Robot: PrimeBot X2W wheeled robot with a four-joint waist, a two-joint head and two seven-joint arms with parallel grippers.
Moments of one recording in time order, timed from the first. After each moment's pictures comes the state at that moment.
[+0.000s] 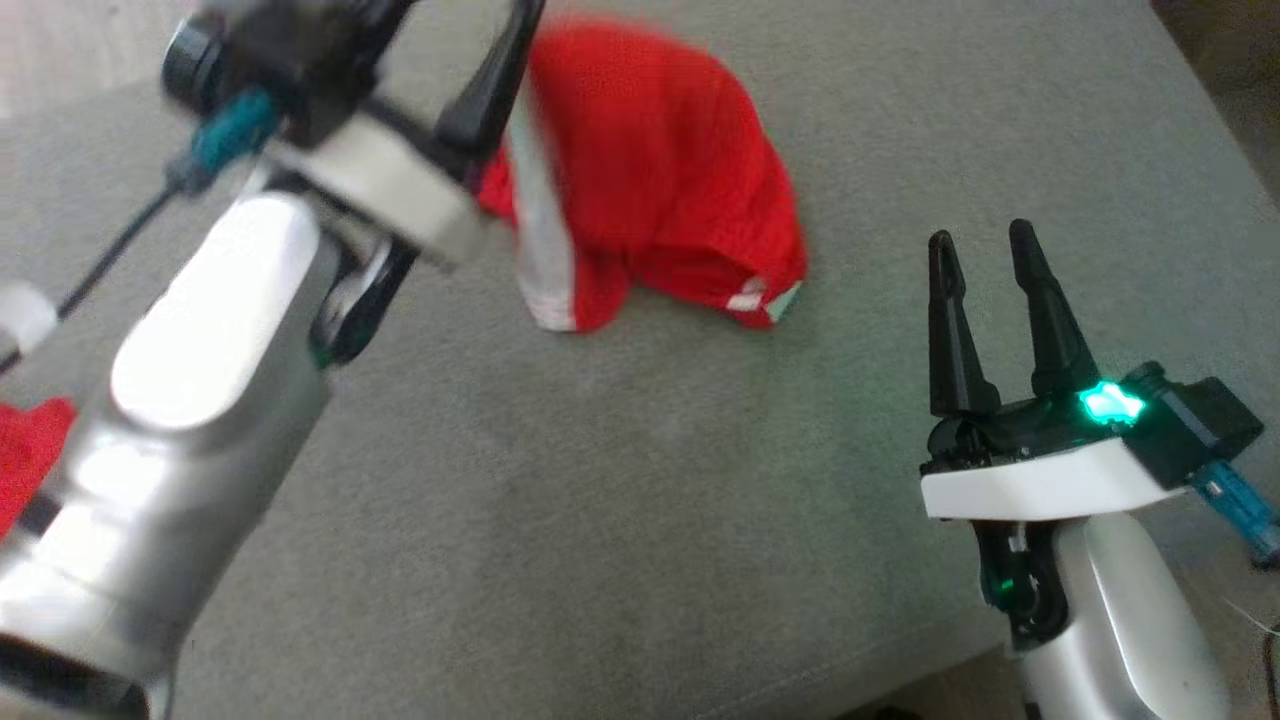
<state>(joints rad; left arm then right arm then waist) -0.94 0.33 -0.70 0.35 -0.57 -0.09 -0.06 -0.20 -0.05 0.18 0.07 0.33 0.12 -0.25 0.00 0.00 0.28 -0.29</state>
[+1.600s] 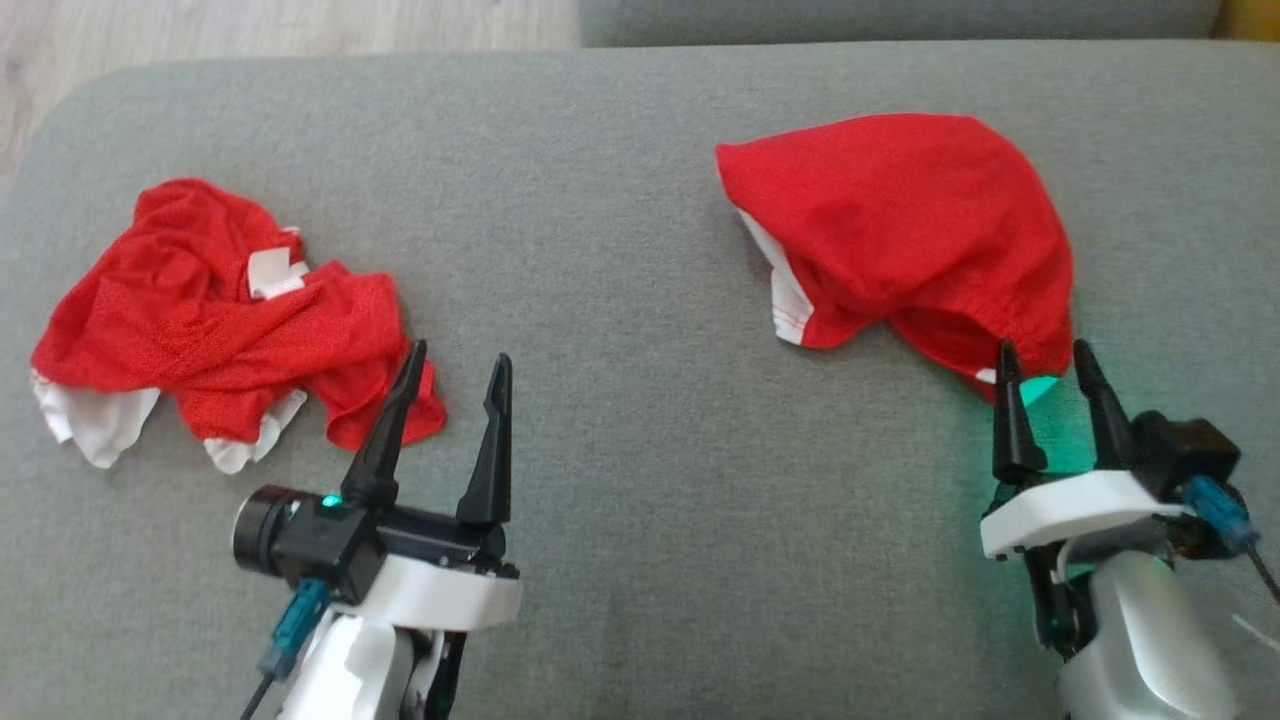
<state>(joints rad) -0.14 0.10 -0.33 0.12 -0.23 -0.02 -0.25 -0.22 -0.05 -0.04 0.46 0.15 0.12 -0.26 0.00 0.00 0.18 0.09</state>
